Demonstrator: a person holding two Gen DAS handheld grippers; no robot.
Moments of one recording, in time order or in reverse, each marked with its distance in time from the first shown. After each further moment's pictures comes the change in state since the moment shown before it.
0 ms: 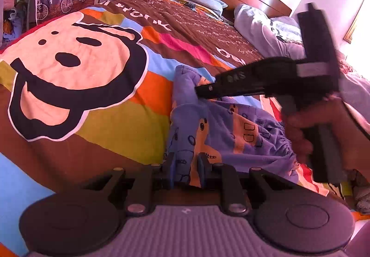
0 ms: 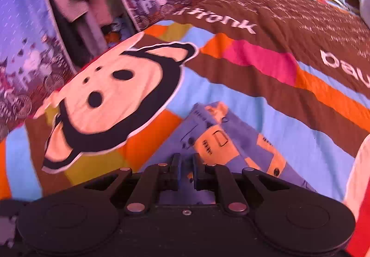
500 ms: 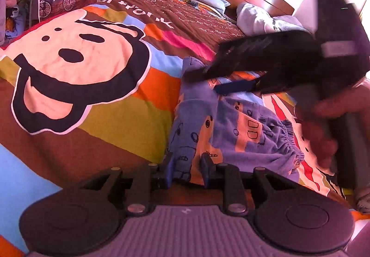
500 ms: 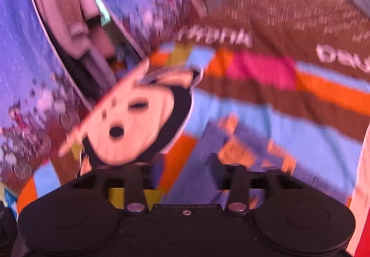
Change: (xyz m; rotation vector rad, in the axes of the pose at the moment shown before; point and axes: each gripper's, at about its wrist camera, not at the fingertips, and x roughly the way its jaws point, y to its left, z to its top) left arm -0.003 0.001 -0.003 -0.020 0.006 0.006; right arm -0.026 0.009 0.005 0.134 -0.021 0.076
